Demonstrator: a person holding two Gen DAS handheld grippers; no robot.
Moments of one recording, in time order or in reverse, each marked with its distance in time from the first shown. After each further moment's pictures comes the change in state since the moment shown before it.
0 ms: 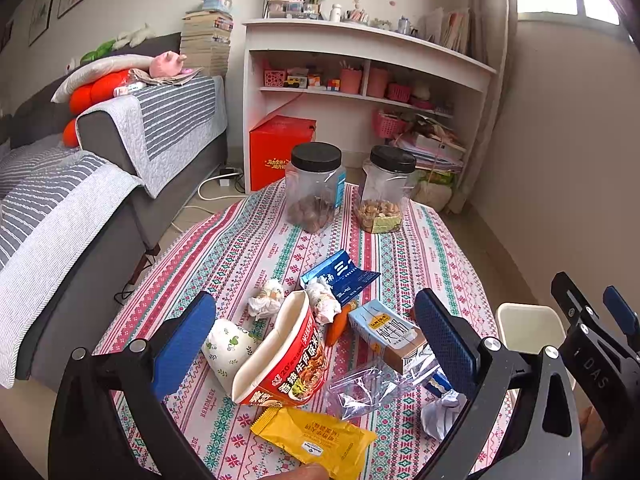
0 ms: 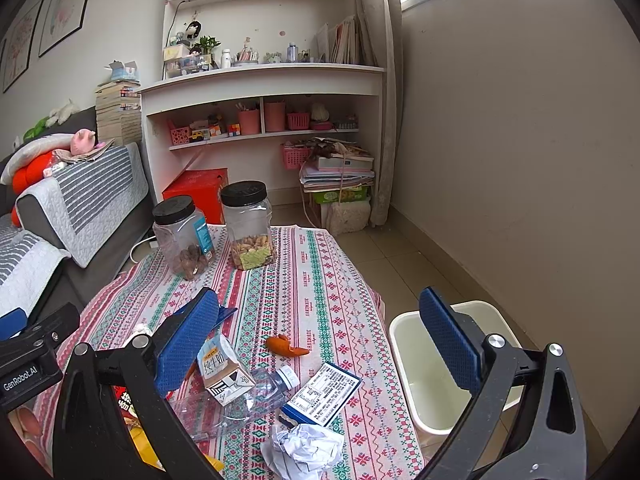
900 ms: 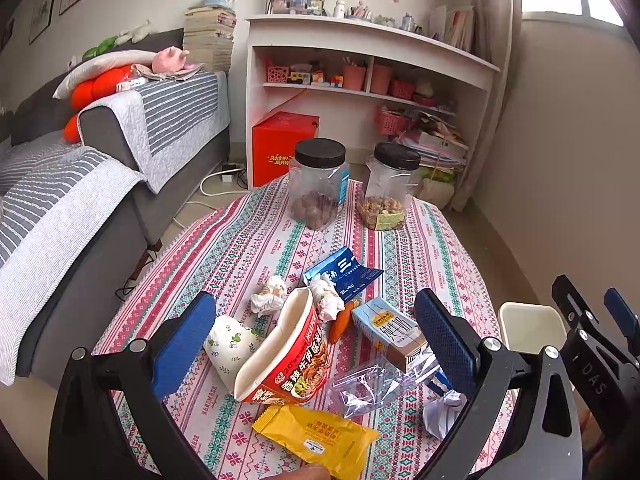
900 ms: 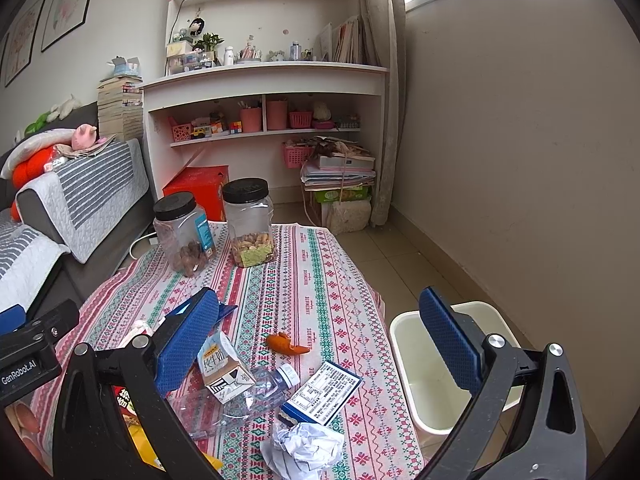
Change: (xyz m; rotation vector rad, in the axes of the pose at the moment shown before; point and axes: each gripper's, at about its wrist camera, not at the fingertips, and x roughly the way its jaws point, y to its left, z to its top) left arm 0.004 0.001 -0.002 -0.004 0.017 0.008; right arm 0.001 0.002 -0.003 -0.005 0.005 0.002
